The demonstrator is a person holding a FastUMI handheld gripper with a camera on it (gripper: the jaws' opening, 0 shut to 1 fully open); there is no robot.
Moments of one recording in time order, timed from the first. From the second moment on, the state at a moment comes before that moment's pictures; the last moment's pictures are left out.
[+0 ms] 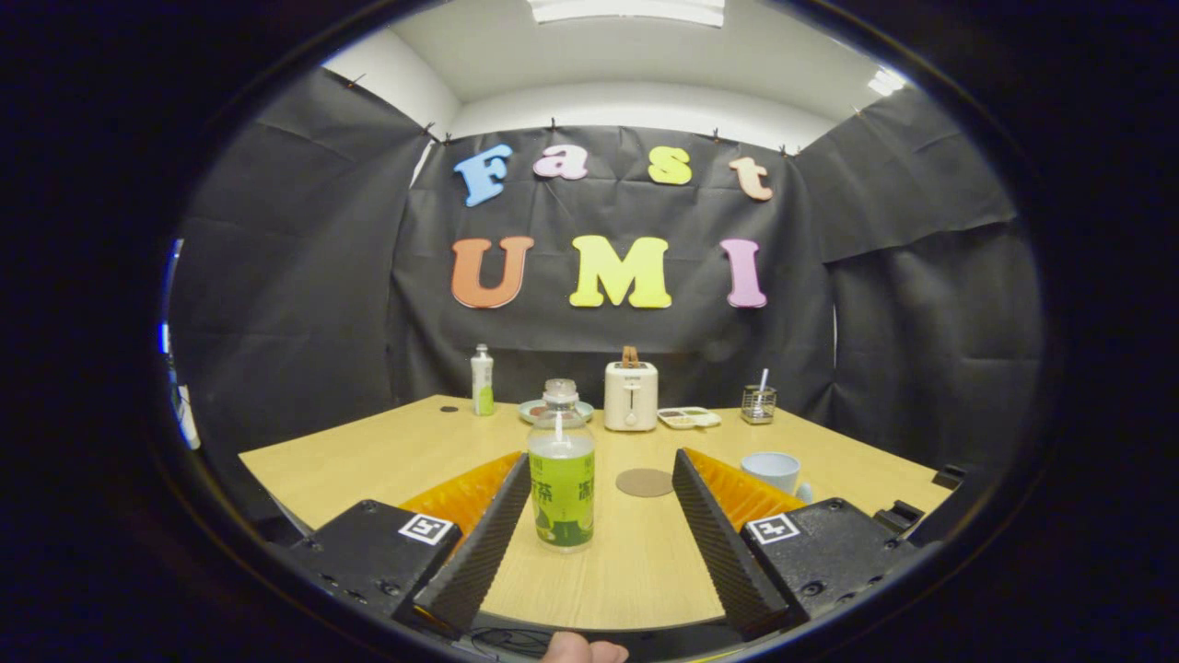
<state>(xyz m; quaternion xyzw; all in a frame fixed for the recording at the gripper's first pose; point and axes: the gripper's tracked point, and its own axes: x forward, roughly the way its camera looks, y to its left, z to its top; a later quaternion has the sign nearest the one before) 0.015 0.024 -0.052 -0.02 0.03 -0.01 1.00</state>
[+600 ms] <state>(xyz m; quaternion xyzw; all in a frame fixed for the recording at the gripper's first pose) 0.081 0.052 -0.091 -0.02 0.08 0.01 1.00</state>
